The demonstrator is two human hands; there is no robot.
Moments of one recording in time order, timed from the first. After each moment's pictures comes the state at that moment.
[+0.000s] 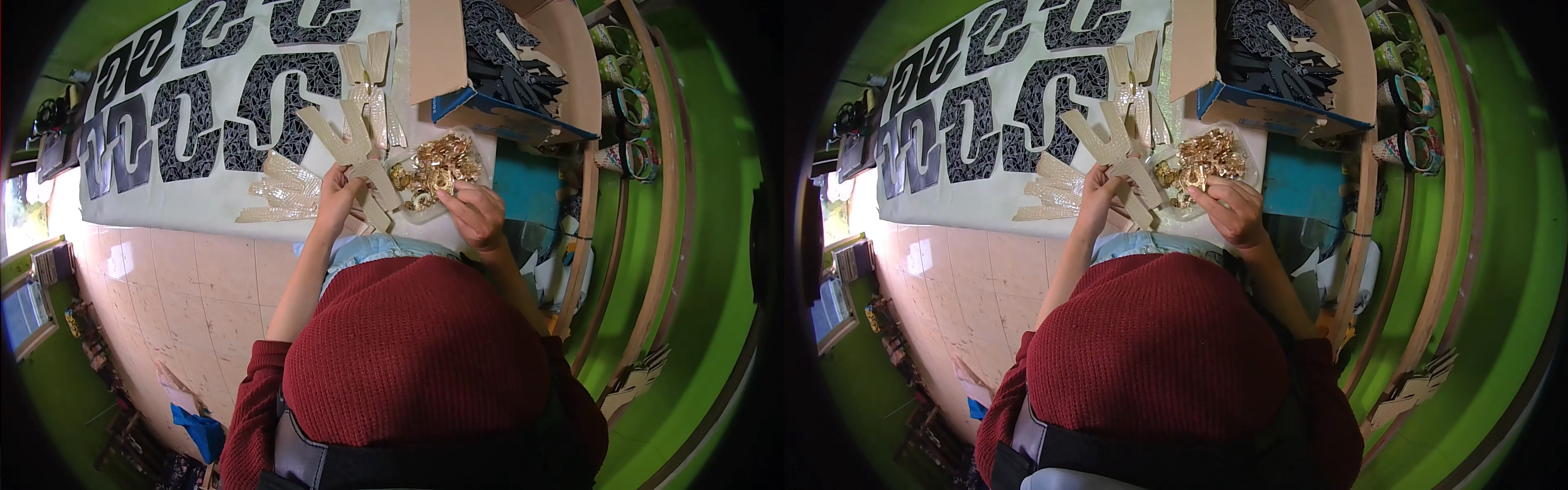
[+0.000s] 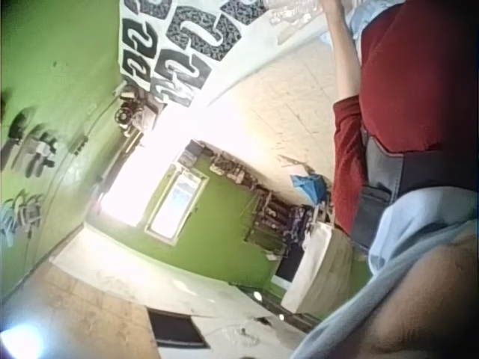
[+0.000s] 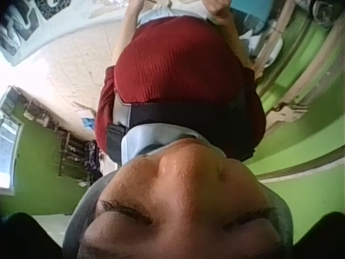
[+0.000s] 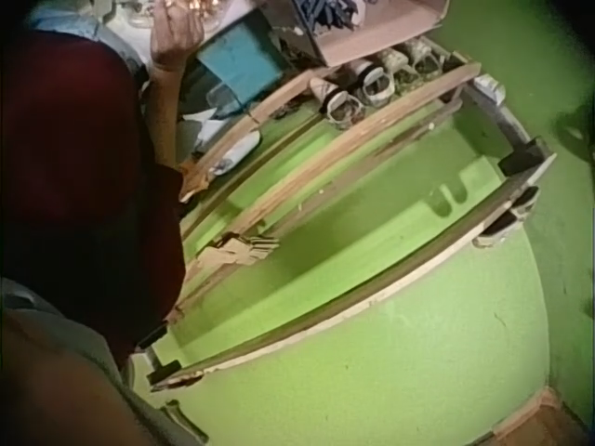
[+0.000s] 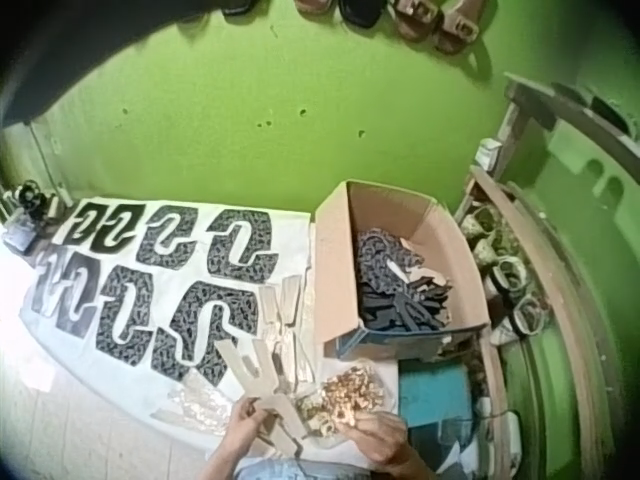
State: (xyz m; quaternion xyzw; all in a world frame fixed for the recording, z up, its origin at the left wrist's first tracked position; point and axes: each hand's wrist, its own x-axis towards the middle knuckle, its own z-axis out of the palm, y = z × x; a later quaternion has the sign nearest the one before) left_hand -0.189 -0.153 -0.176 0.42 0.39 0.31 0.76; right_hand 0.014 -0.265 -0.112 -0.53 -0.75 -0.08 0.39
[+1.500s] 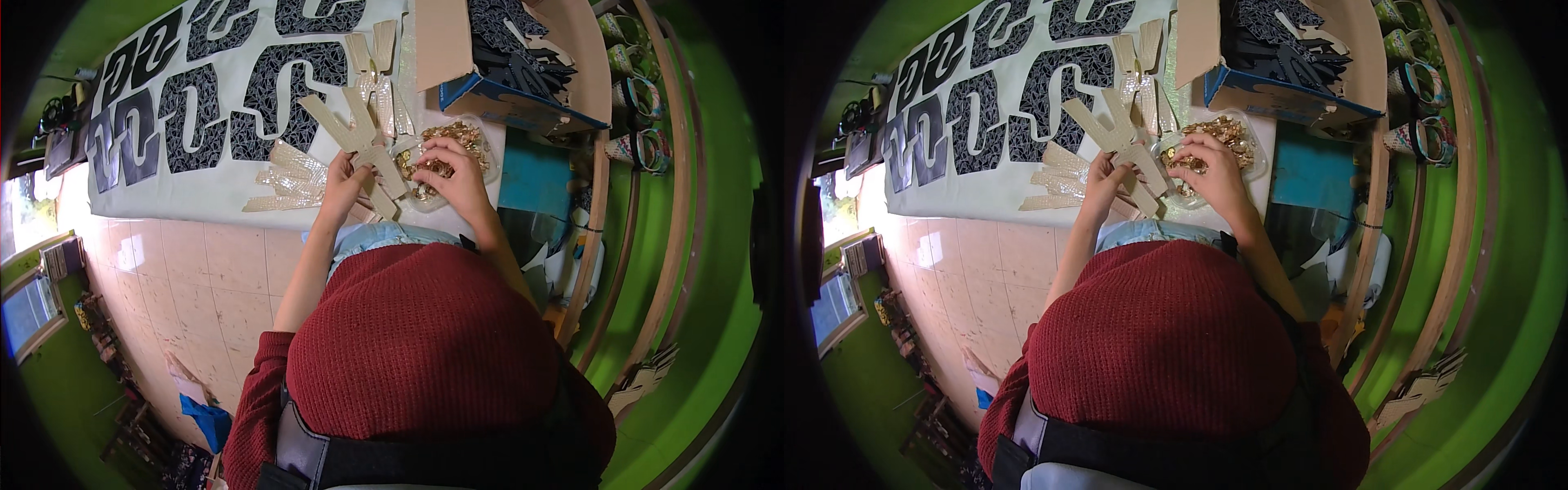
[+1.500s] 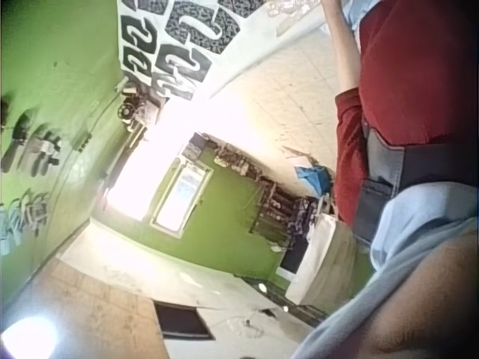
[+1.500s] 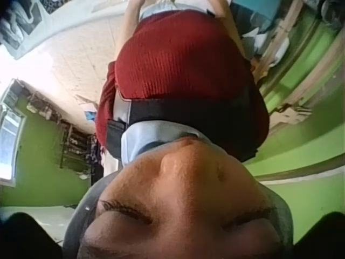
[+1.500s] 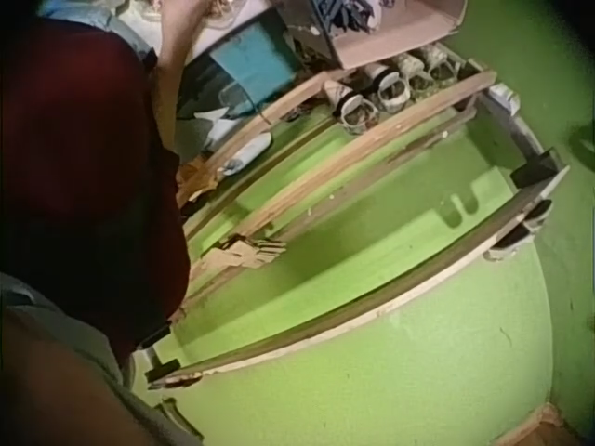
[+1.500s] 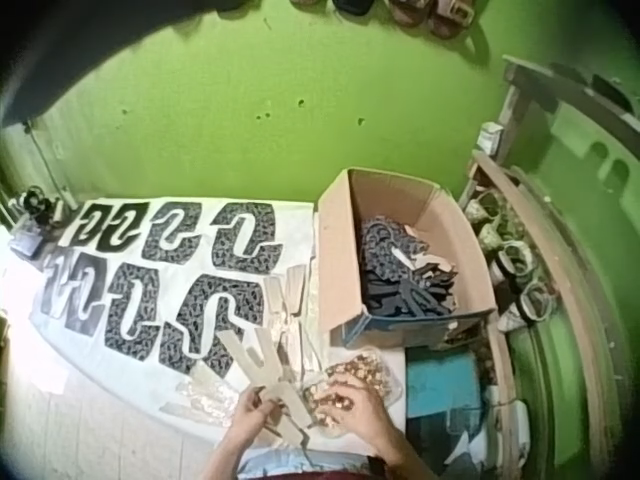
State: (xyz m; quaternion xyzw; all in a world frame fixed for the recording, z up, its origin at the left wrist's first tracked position) left_hand -0.189 -0.154 -0.173 0.44 0.38 0.32 0.74; right_hand -0.005 -0.228 -0.125 -0.65 -0.59 0.24 0.40
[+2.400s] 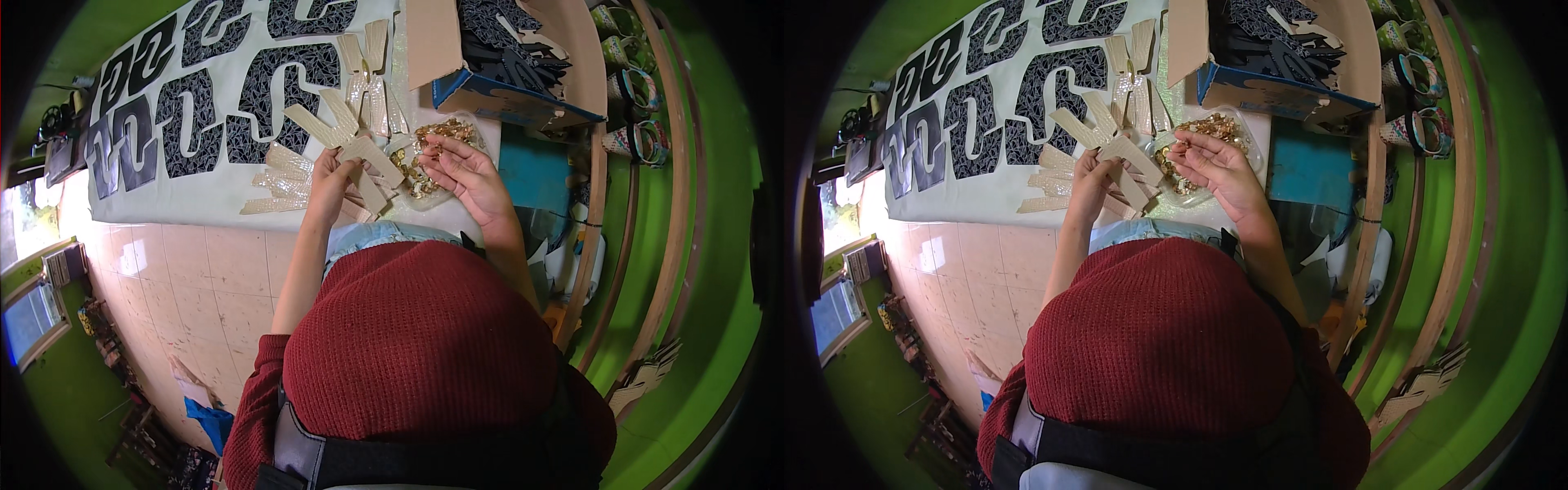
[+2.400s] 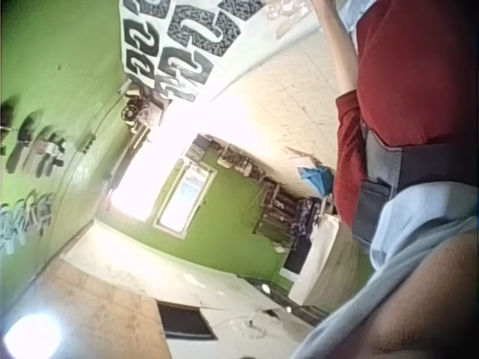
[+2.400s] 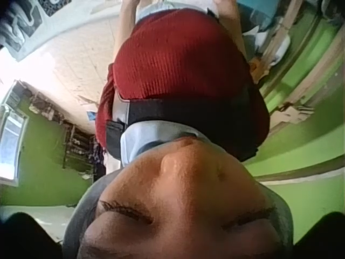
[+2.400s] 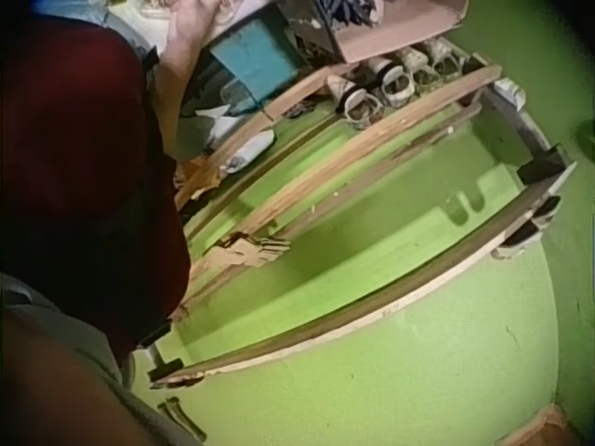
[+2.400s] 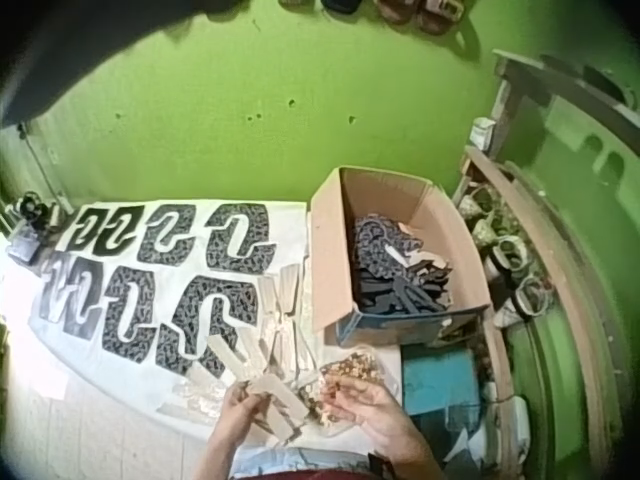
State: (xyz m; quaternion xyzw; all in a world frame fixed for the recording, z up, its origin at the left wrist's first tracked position) left_hand -0.191 -0.149 -0.148 0.36 0.41 0.32 0.78; right_hand 0.004 -0.243 -0.091 -0.46 -0.19 0.65 0.58
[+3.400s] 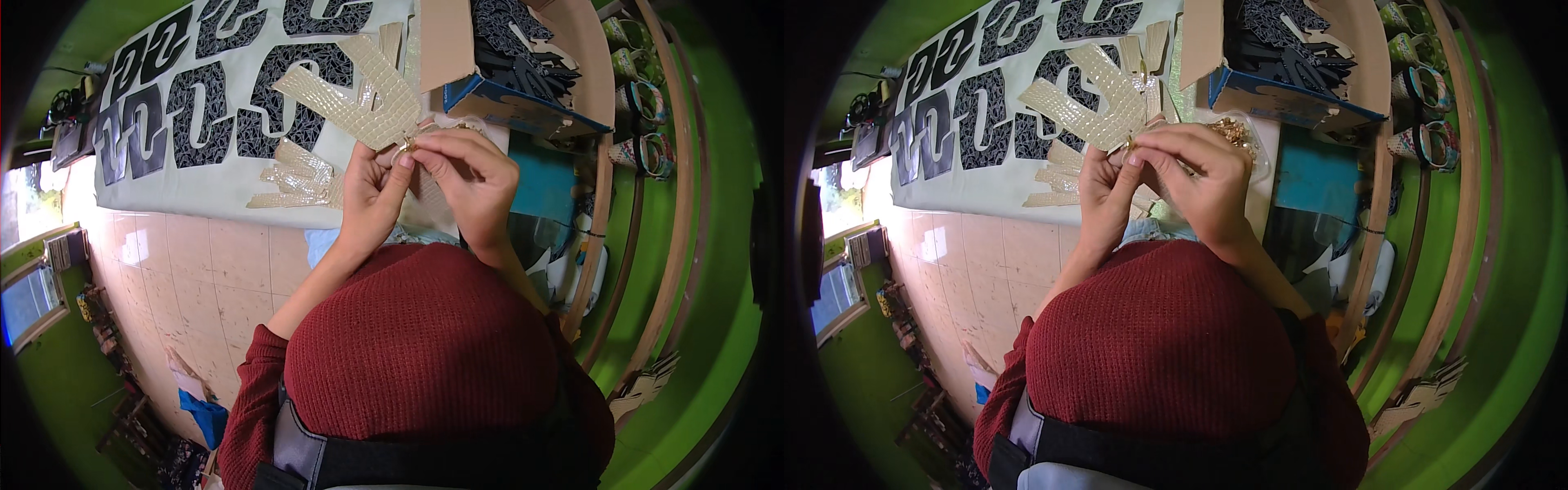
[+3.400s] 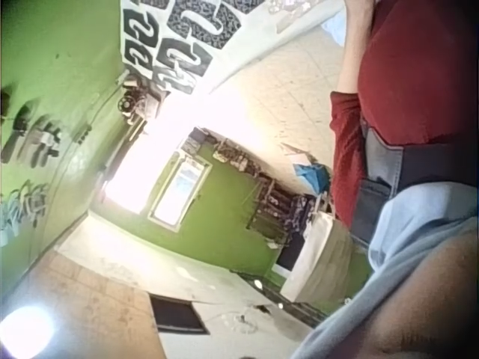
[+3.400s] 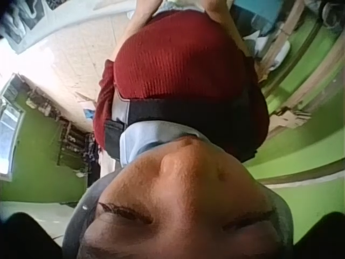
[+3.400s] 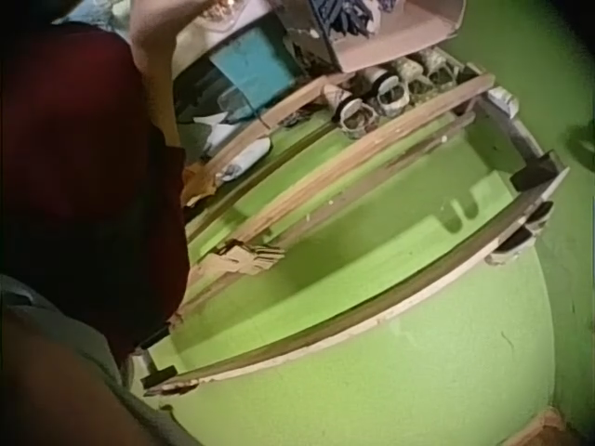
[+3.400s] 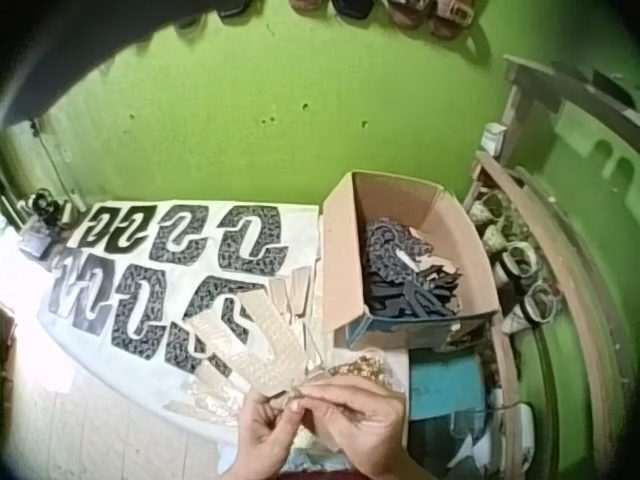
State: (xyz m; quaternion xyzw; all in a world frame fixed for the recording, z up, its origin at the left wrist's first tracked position) left_hand -0.160 -0.188 -0.056 0.47 0.25 0.45 0.72; right_hand -0.042 -0.219 -0.024 -0.55 -0.55 0.18 0.60
